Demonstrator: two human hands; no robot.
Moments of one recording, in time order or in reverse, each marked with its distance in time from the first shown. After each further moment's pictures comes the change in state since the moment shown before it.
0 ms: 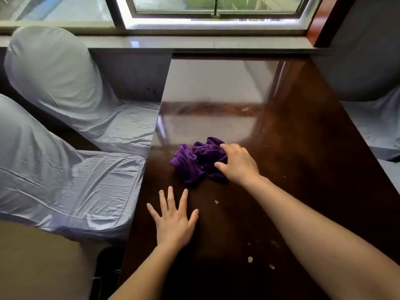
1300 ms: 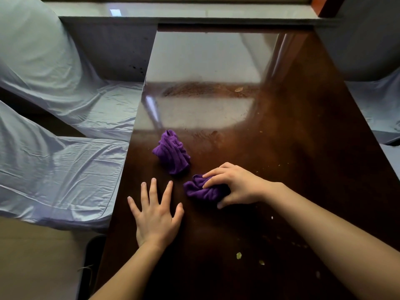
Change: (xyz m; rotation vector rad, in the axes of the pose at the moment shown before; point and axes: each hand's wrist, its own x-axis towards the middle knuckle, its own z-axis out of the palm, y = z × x) left_hand -0.002 0.004 -0.001 0.003 0.172 -0.030; right_hand -0.029 0.065 0.016 -0.040 -0.568 -0.560
